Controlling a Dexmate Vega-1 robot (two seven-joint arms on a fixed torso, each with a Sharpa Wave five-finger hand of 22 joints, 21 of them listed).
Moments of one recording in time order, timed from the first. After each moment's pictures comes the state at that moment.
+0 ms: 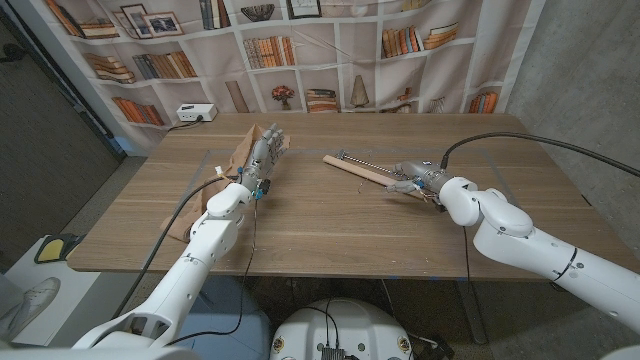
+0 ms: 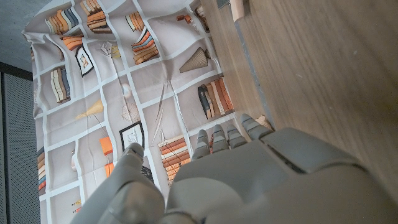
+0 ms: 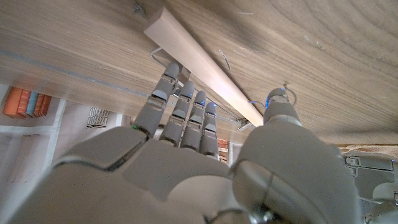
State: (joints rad) left arm 0.90 0.30 0.17 -1.36 -0.37 -0.14 -0.15; left_hand 0.07 0.05 0.51 -0.02 0.18 0.02 -0.04 0.19 0.18 0.02 0.01 0.21 0.20 -0.06 -0.01 0.18 0.18 0.02 0.00 0.19 0.17; right arm -0.92 -0.94 -0.63 -2.11 -0.58 -0.57 0.21; right_hand 0.68 -0.01 0.24 -0.13 0.18 0.34 0.01 0.20 0.19 0.42 0.00 0.23 0.24 0.38 -0.04 0.43 0.31 0.58 0.09 0.22 0.18
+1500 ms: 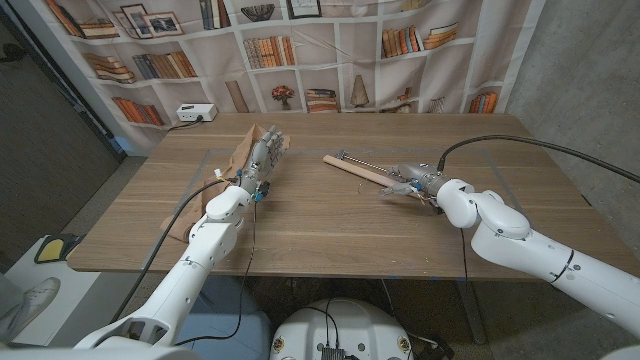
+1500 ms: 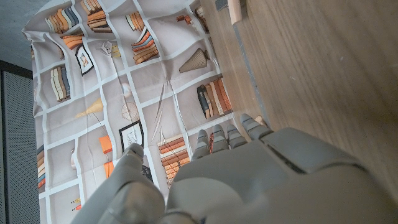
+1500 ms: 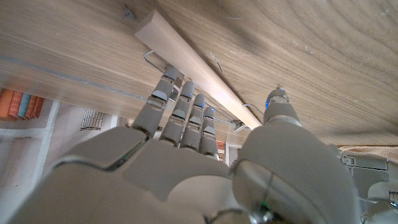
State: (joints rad) left arm 0.92 0.30 0.16 -1.37 -0.38 -0.15 -0.15; left_hand 0.07 0.05 0.51 -0.02 0.18 0.02 -0.04 0.19 0.18 0.02 0.01 0.21 0.20 -0.06 -0.01 0.18 0.18 0.02 0.00 0.19 0.17; right arm -0.92 -0.93 -0.64 -2.11 -0.58 -0.56 0.22; right_hand 0.67 -0.01 0.22 -0.14 0.18 0.29 0.05 0.19 0.19 0.39 0.02 0.21 0.23 0.37 -0.04 0.42 0.30 0.58 0.08 0.22 0.18
